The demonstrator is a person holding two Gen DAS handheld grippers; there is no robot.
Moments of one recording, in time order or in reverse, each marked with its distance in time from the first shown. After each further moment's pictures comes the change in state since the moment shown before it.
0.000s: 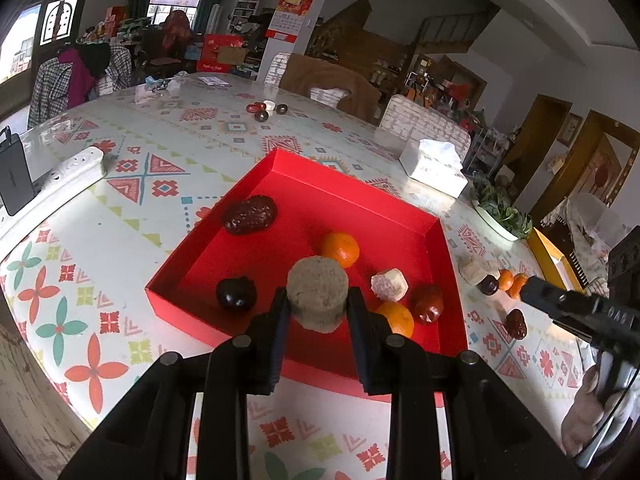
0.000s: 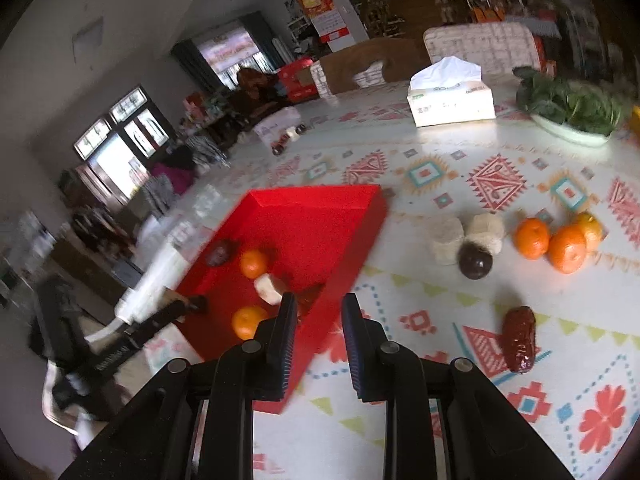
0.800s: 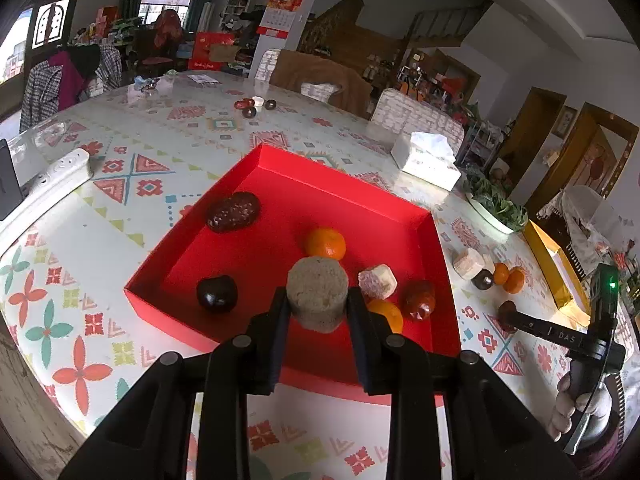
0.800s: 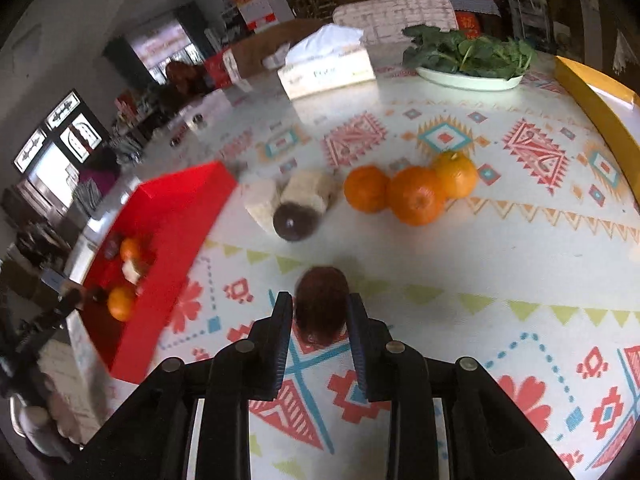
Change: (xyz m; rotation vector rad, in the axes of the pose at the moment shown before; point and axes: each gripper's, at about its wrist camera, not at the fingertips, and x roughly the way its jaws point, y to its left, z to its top) left arm 0.006 -0.010 0.002 0.018 0.015 -0.019; right arm 0.005 -0.074 -0.014 0.022 0.065 -0.317
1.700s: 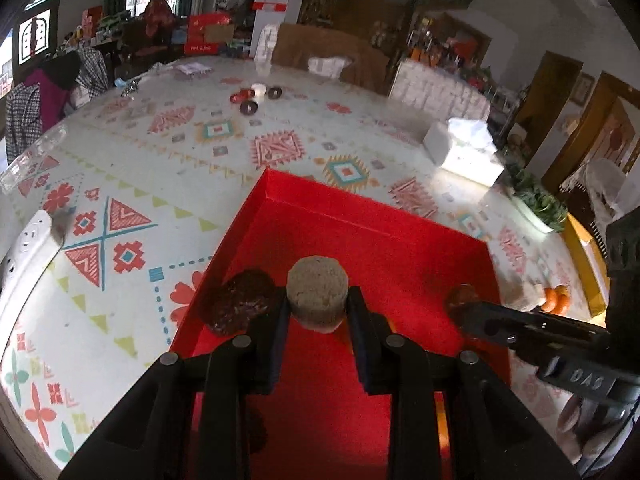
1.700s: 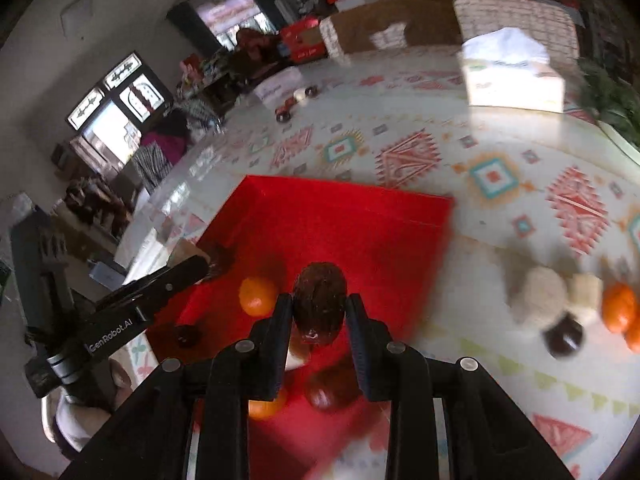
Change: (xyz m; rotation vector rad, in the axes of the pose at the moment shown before) left arm 0.084 0.016 0.080 0.067 0.145 0.077; right arm 0.078 0.153 0.059 -0.150 0.111 0.214
